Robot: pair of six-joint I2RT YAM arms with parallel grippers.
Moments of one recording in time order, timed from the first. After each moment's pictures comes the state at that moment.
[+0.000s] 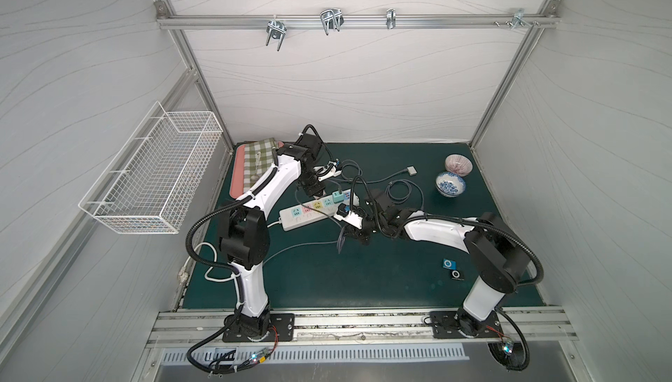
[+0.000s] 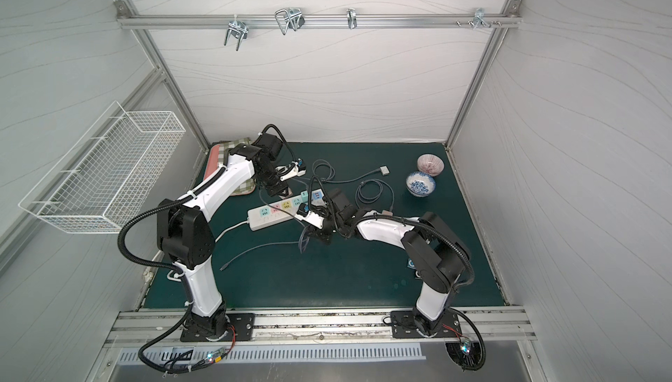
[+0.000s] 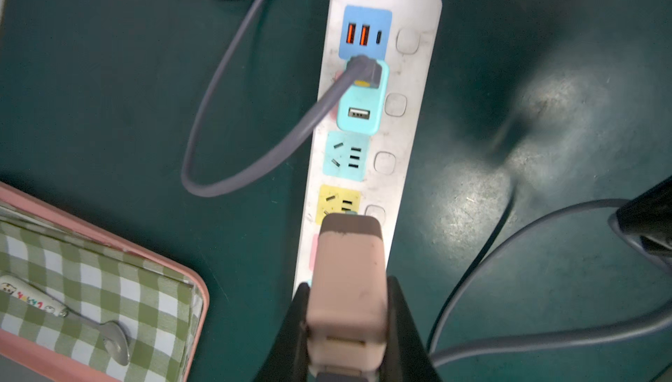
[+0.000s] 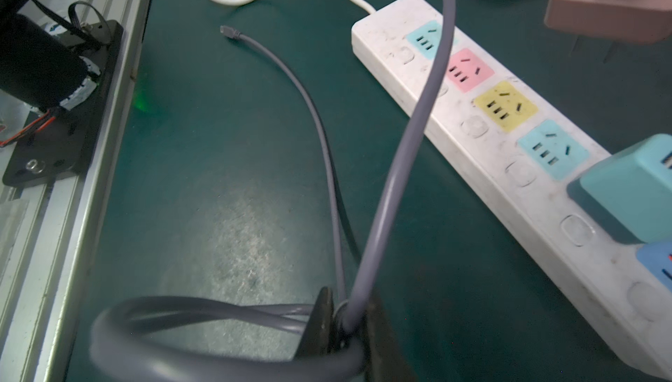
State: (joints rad) left arm -0.34 1.90 1.73 -1.14 0.09 0.74; right arm 0.84 1.72 0.98 -0.05 -0.51 -0.39
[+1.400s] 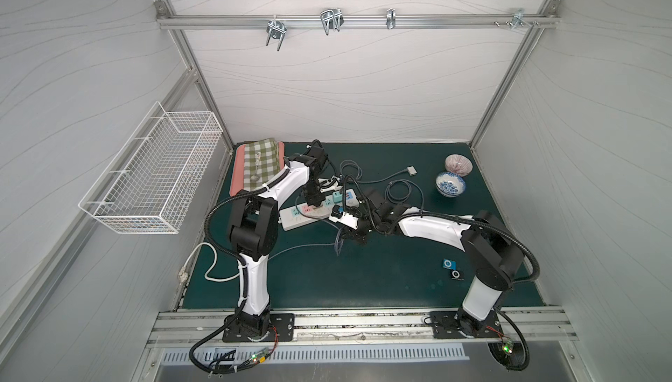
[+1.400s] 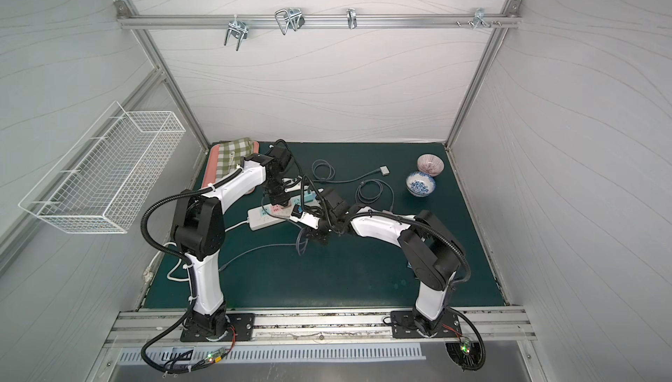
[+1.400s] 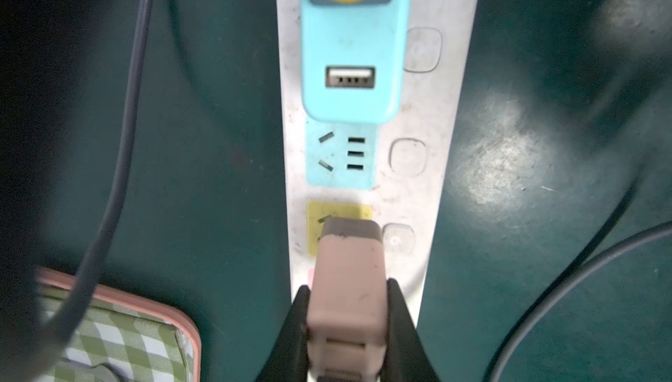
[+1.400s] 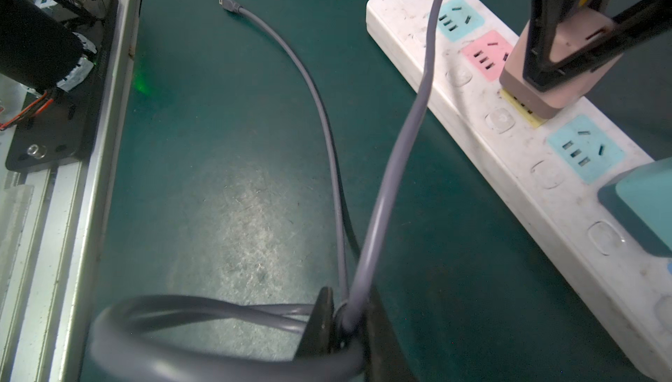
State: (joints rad) left arm -0.35 2.01 1.64 -1.03 -0.01 0.86; right arm 0.87 1.75 1.08 -0.19 -0.48 -0.42
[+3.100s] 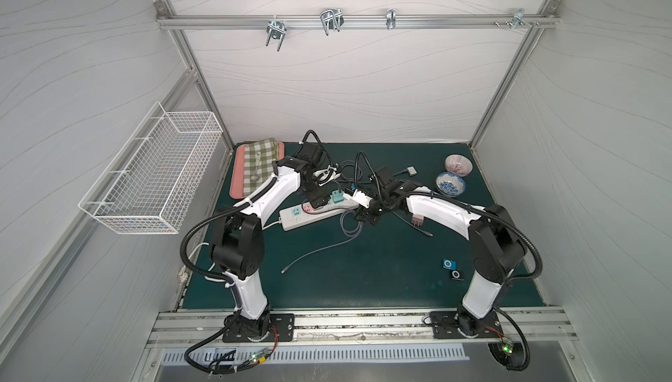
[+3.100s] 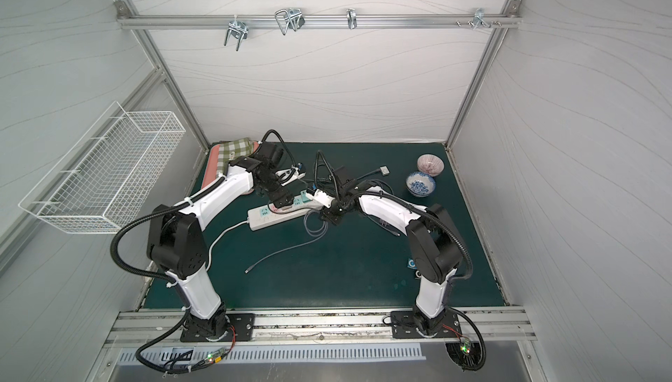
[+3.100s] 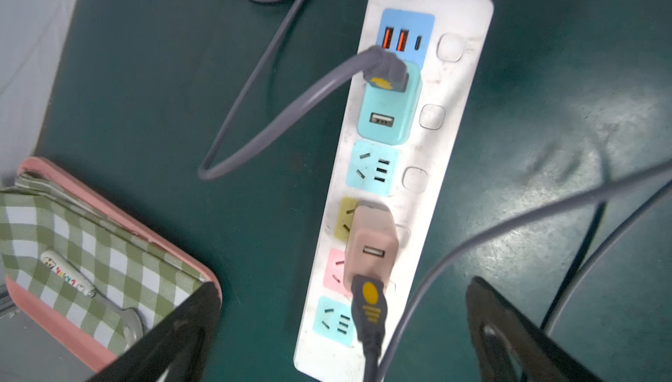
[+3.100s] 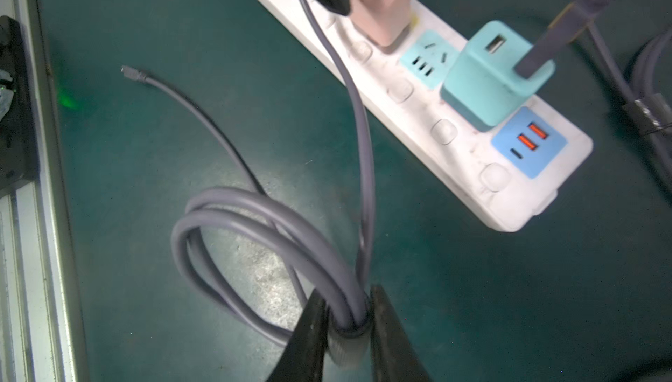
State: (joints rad) left arm -0.35 1.77 1.50 -0.88 0.02 0.68; right arm 0.70 1.79 1.33 -0.55 -0.42 -0.39
